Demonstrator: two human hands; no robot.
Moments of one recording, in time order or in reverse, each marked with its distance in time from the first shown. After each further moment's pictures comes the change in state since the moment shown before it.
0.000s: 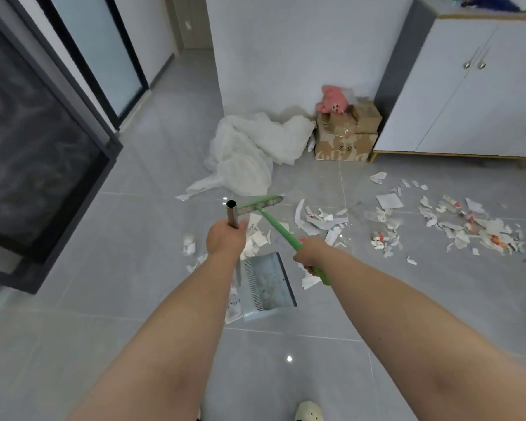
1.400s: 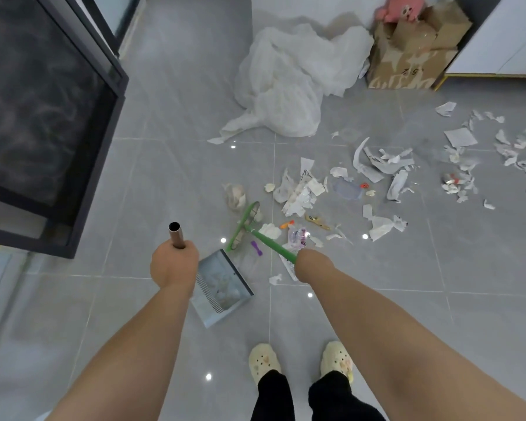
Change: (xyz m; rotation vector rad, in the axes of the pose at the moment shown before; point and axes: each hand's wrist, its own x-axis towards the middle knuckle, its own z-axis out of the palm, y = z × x) left_hand 0.207 -0.319 -0.209 0.208 0.249 -0.243; right_hand 0.105 -0.220 0.296 -0.466 -0.095 0.038
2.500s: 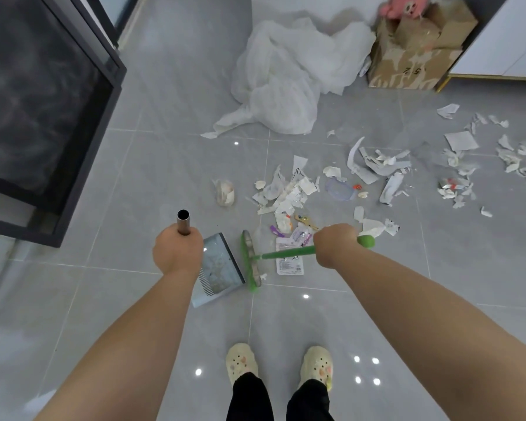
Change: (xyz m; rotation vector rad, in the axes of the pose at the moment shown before) left_hand -0.051 0.043 0.062 0.000 0.066 0.067; right_hand 0.018 0.104 -0.042 -0.649 0.148 -0.147
